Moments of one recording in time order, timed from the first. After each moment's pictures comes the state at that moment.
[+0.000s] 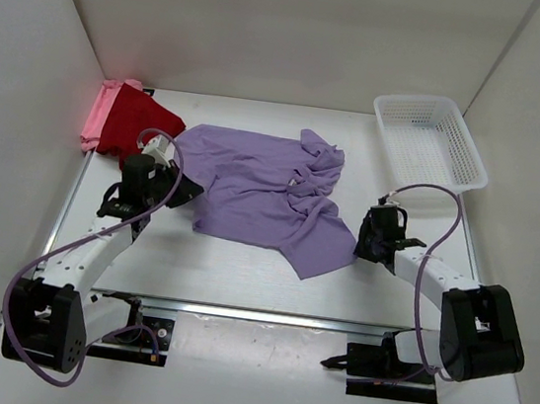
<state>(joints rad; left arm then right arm) -0.12 1.09 0.63 -0.03 0.32 -0.64 0.26 1.32 0.56 -0.18 0.10 0.44</state>
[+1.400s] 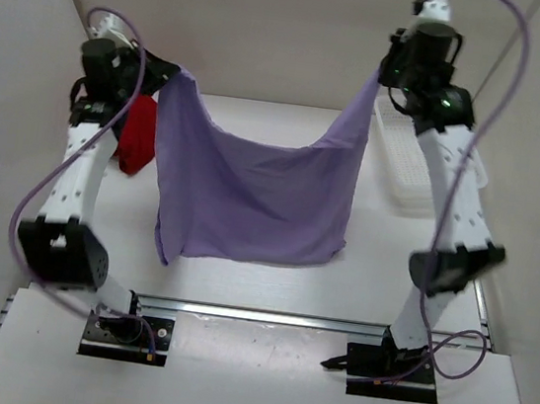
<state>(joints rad) 0.08 1.44 1.55 -0.16 0.37 -0.74 0.28 1.71 2.25 -0.68 0.17 0.16</state>
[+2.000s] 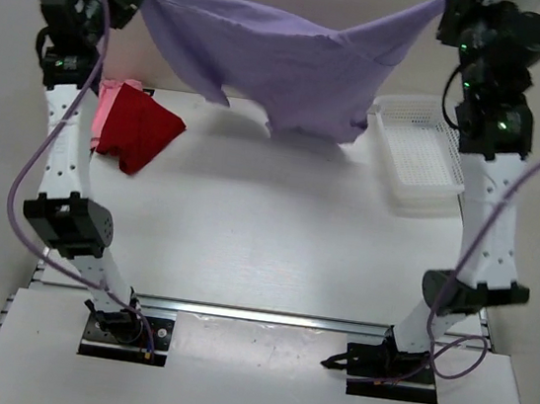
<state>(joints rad) 0.15 1.81 2.13 -0.21 0.36 -0.84 0.18 1.74 2.41 -0.41 0.09 0.15</state>
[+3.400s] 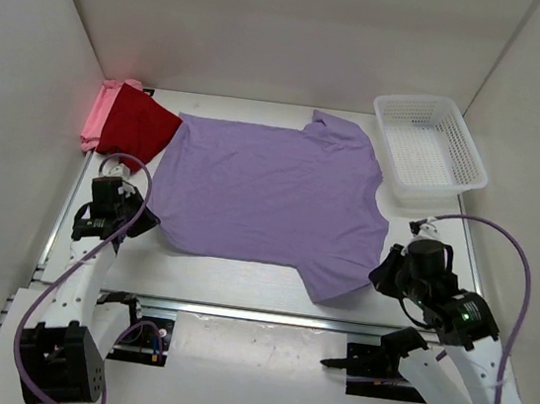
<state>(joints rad) 0.15 0.86 0.56 -0.49 0.20 -0.46 0.44 0.51 0.78 -1.04 0.07 0.57</state>
